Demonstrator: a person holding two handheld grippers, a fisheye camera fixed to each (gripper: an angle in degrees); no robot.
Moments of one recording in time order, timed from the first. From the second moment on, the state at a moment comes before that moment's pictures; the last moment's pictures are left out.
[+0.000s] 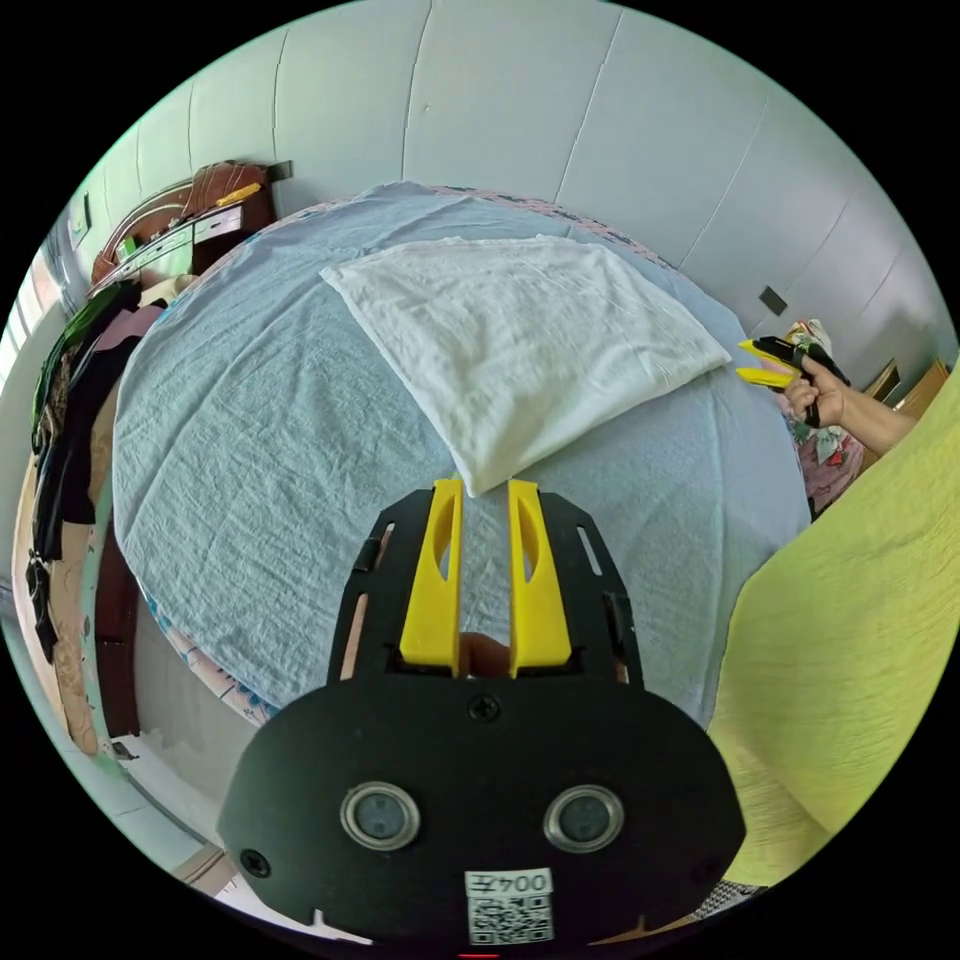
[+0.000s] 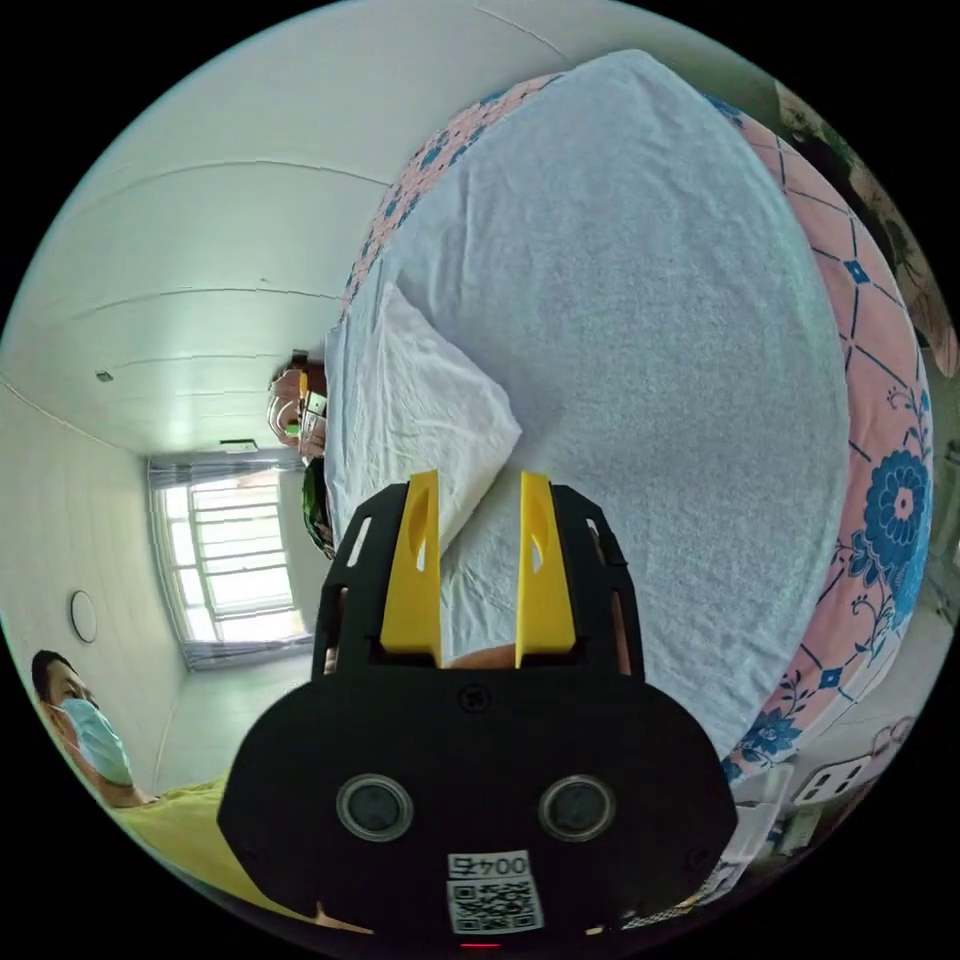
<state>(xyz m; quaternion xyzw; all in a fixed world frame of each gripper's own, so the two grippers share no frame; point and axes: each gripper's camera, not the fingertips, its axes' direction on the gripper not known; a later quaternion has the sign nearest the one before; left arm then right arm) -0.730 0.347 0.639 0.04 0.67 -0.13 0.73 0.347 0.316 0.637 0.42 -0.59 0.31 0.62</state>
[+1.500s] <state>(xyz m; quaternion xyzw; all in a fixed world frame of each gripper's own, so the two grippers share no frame) -0.696 0.291 0.584 0.10 0.66 -0.06 0.74 0.065 0.184 0.486 0.48 -0.17 0.07 0.86</state>
